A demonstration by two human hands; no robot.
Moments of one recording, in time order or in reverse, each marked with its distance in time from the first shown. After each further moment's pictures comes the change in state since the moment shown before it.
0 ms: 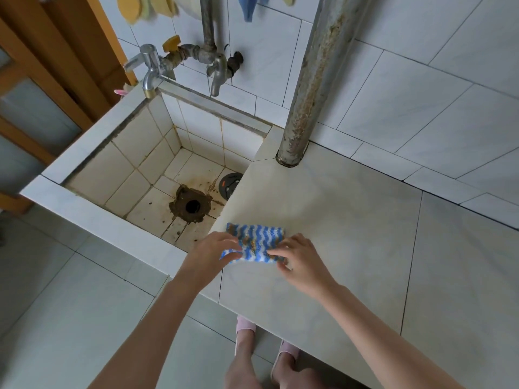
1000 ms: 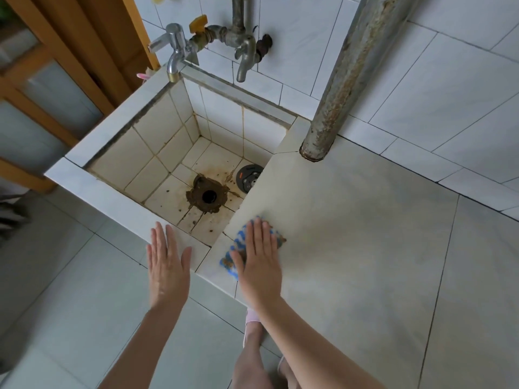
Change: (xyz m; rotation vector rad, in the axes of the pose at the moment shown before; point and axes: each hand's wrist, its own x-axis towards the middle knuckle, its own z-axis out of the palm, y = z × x) left_hand -0.067 -0.056 0.000 0.179 0.288 -0.587; right_hand 0.024 -0.090 0.098 -0.160 0.033 0.243
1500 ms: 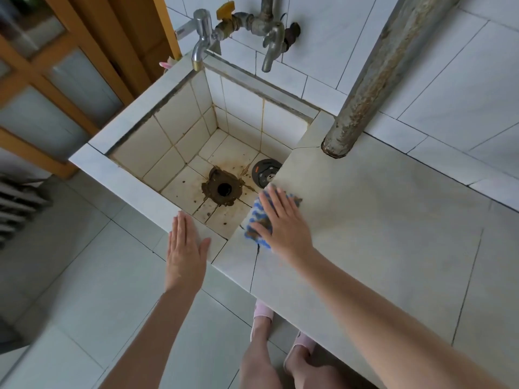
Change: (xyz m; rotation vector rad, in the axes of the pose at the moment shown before) left_hand 0.011 -0.008 0.004 0.018 -0.082 0.003; right_hand 0.073 0.038 -0.008 -0.183 -0.001 -0.327
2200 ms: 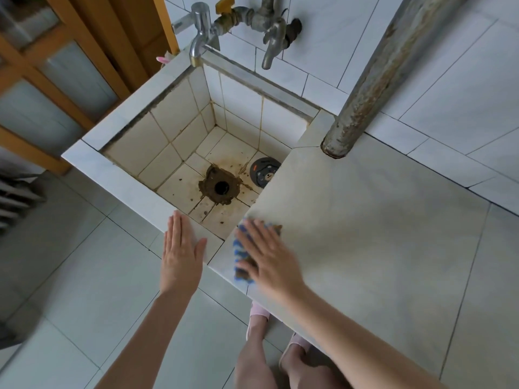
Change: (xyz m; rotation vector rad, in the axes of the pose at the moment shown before) left_hand 0.000 0.001 0.001 -0.006 0.033 0.004; right_hand -0.051 -0.029 0.018 0.080 0.066 -0.259
